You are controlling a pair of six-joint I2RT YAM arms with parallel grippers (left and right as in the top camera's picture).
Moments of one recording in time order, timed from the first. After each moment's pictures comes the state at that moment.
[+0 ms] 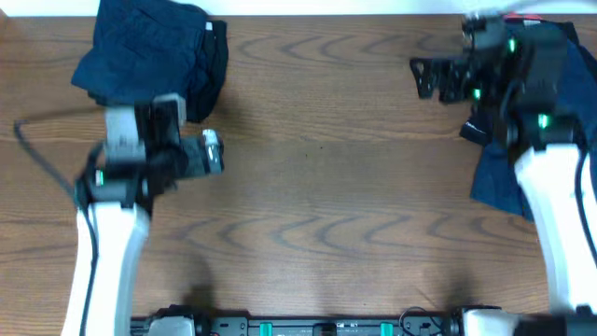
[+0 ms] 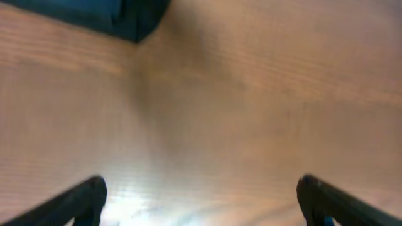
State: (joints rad) left arm 0.02 1.28 1.20 -0.96 0.21 -0.15; right arm 0.03 1.51 1.44 -0.53 -0.34 0.02
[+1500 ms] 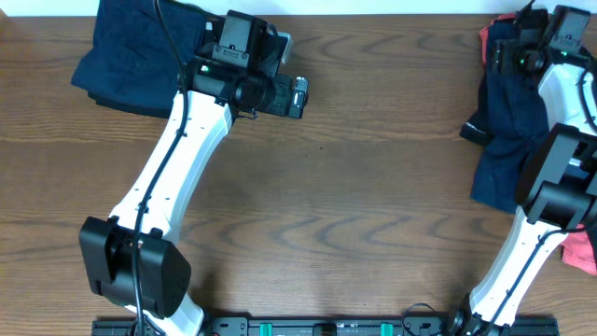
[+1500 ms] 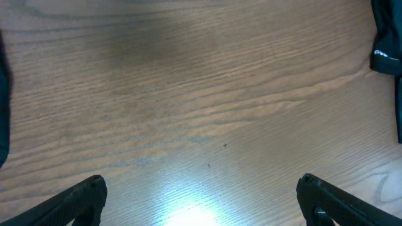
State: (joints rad) left arm -0.32 1.78 1.66 -0.89 0.23 -0.09; right arm -0.32 2.35 1.92 -0.40 -0.19 -0.26
